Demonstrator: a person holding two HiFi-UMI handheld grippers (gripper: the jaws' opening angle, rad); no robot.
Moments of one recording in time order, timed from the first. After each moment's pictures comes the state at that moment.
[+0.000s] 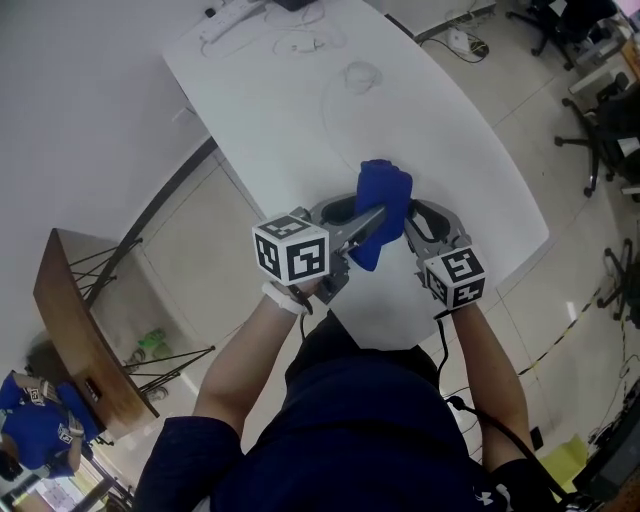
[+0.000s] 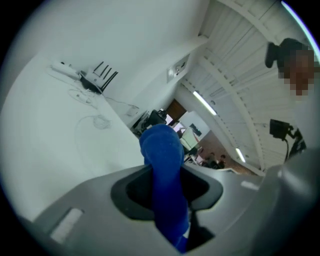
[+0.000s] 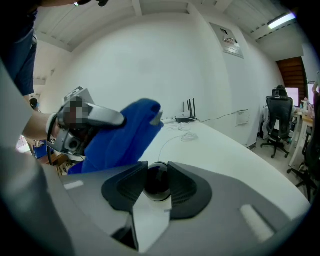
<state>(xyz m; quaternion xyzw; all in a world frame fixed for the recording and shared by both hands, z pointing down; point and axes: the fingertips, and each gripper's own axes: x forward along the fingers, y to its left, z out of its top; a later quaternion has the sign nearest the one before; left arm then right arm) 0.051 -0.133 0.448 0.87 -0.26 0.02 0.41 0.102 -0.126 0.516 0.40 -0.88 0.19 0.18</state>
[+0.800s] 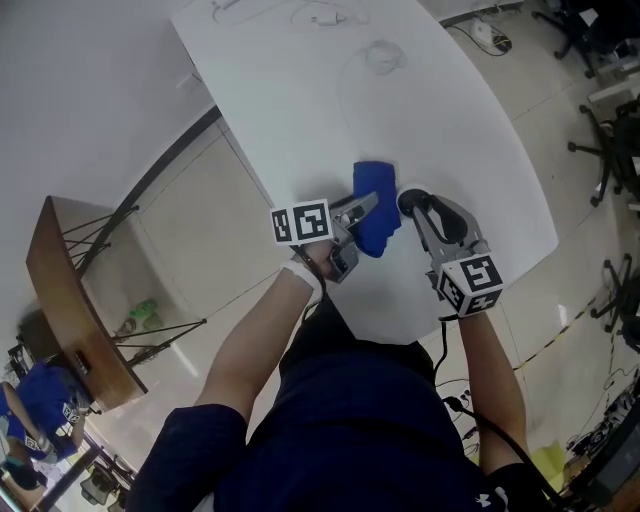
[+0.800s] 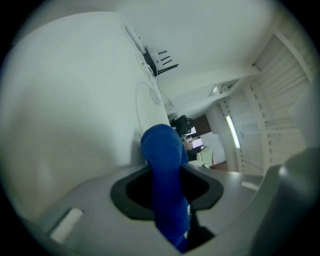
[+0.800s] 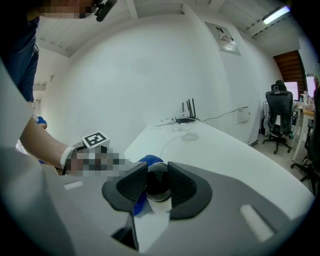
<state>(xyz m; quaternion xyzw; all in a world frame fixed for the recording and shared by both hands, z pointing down) 0.023 -0.139 0.587 0.72 -0.32 -0.06 0.62 0.105 -0.128 0.510 0.40 -0.88 0.20 0.16</state>
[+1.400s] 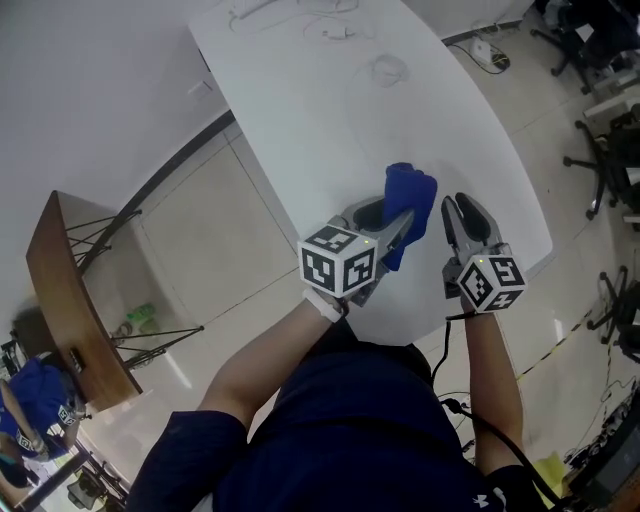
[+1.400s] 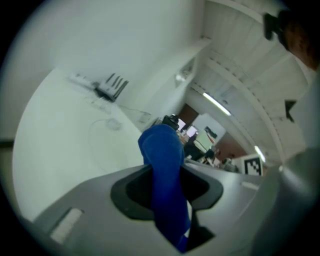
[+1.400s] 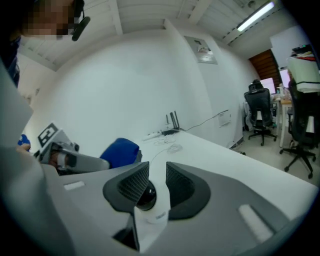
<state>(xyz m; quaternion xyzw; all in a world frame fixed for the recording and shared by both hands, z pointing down) 0.061 -0.119 0.472 0.85 -0.37 0.04 0.38 0.147 -0.144 0.472 0.48 -0.84 0.23 0.08</state>
